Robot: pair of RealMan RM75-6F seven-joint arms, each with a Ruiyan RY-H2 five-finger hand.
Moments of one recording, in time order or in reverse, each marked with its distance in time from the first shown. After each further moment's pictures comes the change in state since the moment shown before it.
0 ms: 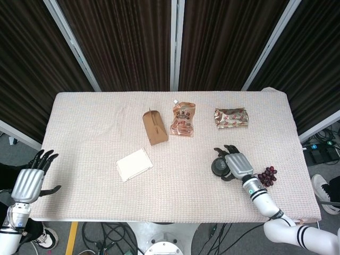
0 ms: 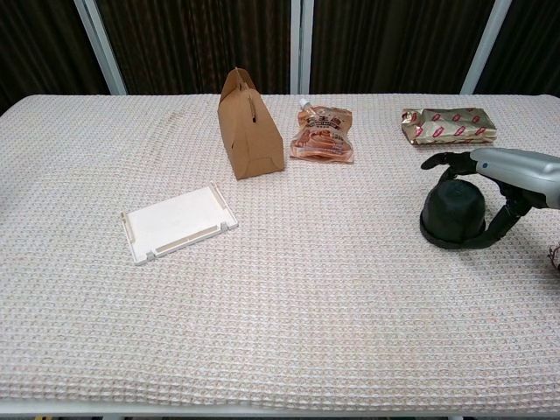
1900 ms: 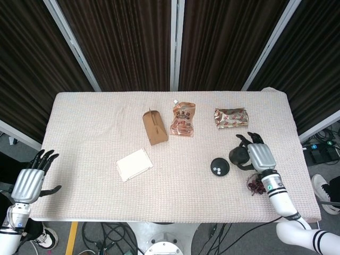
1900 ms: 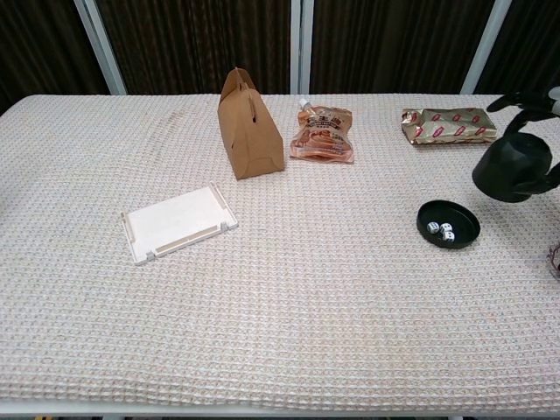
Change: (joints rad) left arm 0.000 0.006 0.001 -0.008 0.007 0.002 0.000; right arm -0.080 0.105 0.056 -0.033 0.036 0.129 0.021
